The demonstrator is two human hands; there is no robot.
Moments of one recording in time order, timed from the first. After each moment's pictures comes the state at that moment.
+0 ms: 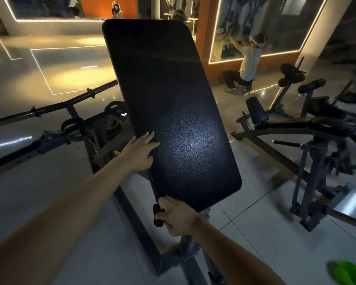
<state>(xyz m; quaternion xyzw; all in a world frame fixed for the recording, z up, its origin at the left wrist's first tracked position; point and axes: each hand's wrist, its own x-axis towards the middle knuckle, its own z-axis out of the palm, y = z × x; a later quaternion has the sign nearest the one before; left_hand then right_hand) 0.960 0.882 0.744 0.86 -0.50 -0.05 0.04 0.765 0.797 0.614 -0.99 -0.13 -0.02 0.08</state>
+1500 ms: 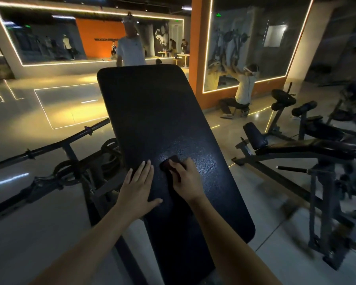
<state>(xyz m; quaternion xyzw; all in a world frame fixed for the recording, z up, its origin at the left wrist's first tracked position) 0.989 0.851 0.736 0.88 -0.47 0.08 0.00 0.913 0.675 0.697 -0.88 0.13 -0.42 0.16</state>
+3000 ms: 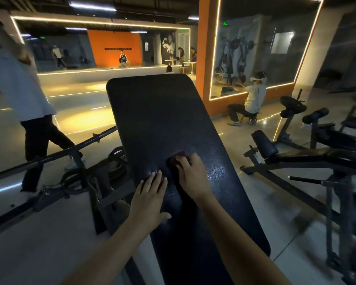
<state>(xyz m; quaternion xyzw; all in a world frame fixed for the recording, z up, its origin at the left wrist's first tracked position) 0.978 0.838 0.750 0.88 -0.46 0.08 0.00 0.947 0.651 0.726 -0.89 0.13 -0.43 0.10</state>
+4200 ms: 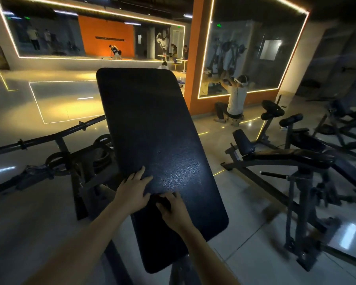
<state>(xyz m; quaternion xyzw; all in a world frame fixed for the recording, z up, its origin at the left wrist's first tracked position) 0.929 0.856 0.750 0.89 -0.44 -0.03 0.10 0.815 0.732 0.659 -0.89 0.18 -0.22 0.37</state>
